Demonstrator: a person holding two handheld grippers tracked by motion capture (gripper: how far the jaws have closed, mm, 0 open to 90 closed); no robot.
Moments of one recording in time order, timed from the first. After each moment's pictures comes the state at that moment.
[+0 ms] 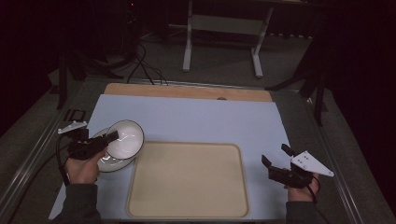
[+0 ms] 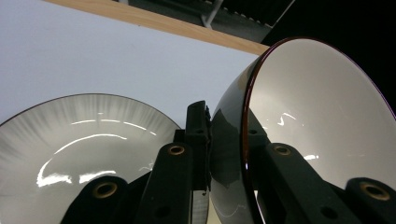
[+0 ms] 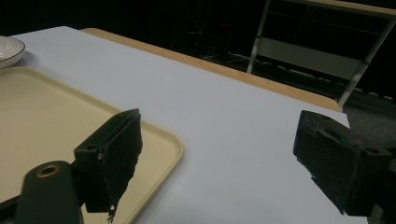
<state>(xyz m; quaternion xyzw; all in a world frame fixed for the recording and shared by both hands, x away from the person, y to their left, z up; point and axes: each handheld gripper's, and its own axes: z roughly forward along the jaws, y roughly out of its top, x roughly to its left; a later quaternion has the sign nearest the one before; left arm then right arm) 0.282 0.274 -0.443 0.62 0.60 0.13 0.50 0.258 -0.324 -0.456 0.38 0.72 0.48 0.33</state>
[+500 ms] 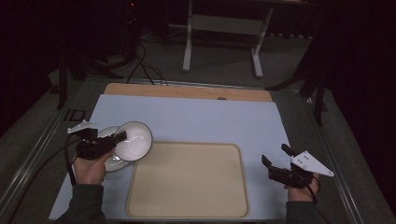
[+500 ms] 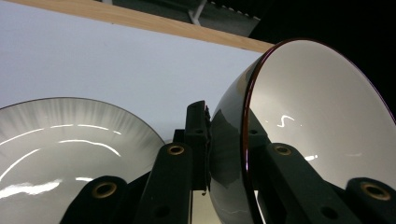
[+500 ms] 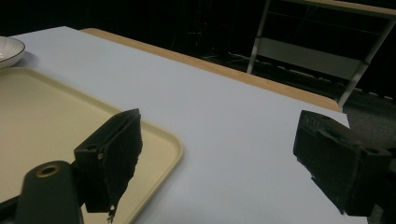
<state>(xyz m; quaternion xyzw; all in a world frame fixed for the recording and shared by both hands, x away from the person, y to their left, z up) 0.282 0.253 -0.437 0.63 0.58 0.12 0.50 0.259 -0.324 -0.456 0.38 0.72 0.48 0.33</state>
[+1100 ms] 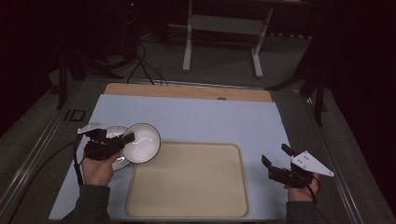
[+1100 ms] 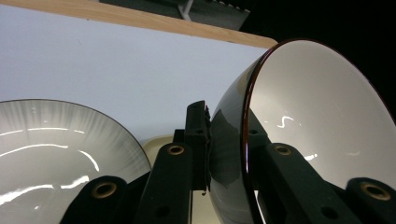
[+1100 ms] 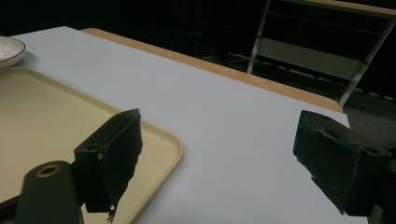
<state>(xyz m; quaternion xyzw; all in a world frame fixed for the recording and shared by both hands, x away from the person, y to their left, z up) 0.282 0.232 -0.436 0.65 0.56 0.11 0.50 0.258 -0.324 -0.456 0.38 0.72 0.48 0.33</state>
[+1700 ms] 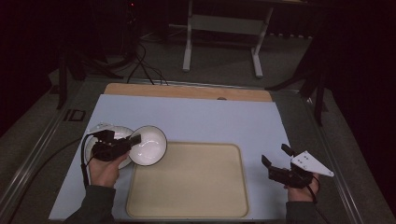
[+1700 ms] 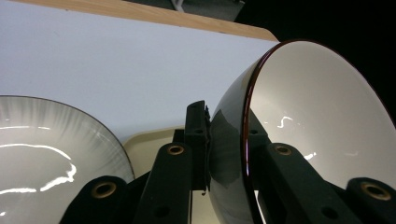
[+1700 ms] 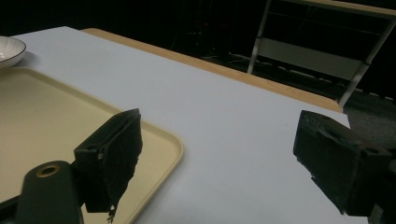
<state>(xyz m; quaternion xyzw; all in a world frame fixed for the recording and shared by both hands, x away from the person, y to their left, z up) 0.284 0.216 -0.439 0.66 0.55 0.10 0.50 0.258 -0.324 -0.456 0.38 0.72 0.48 0.33</state>
